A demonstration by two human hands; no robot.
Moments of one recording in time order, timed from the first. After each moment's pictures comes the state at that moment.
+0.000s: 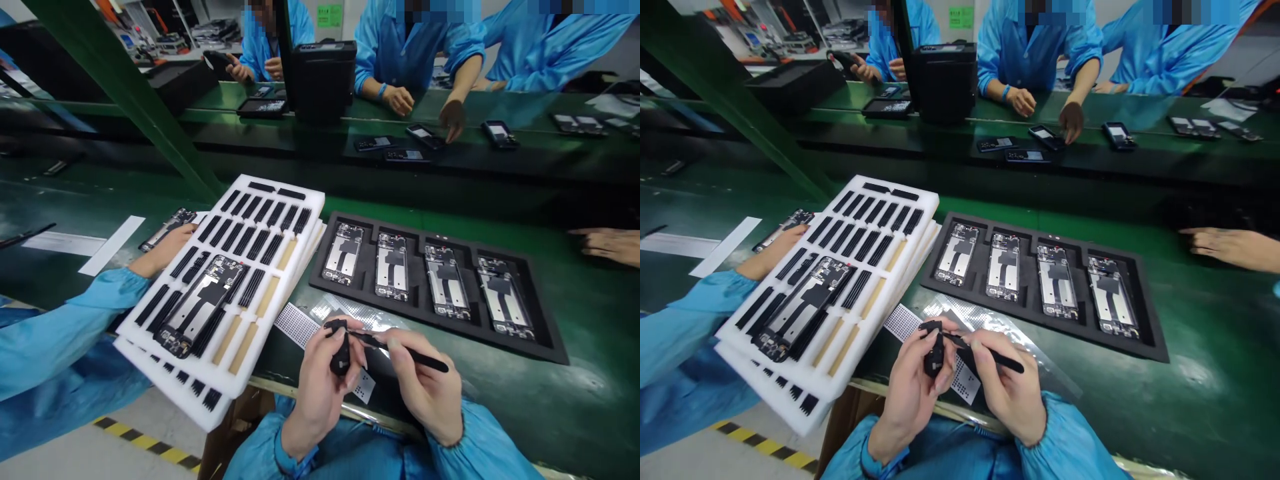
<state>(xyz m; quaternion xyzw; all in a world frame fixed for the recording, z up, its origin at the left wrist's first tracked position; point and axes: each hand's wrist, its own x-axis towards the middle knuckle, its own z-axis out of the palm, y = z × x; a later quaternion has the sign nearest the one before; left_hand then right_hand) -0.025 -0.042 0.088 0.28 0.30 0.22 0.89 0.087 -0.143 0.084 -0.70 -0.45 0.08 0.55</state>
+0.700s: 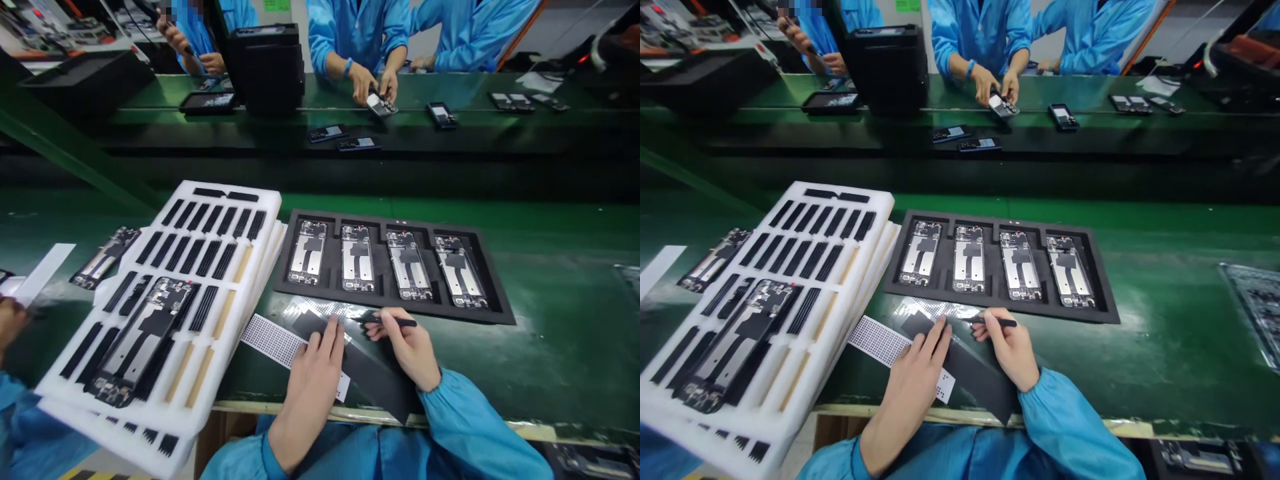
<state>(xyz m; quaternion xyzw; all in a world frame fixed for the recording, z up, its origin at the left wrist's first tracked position) -0.020 -0.049 0.030 0.99 0.12 -0.05 -0.01 0.134 -0.181 0.000 -0.71 -0.21 0.23 0.63</state>
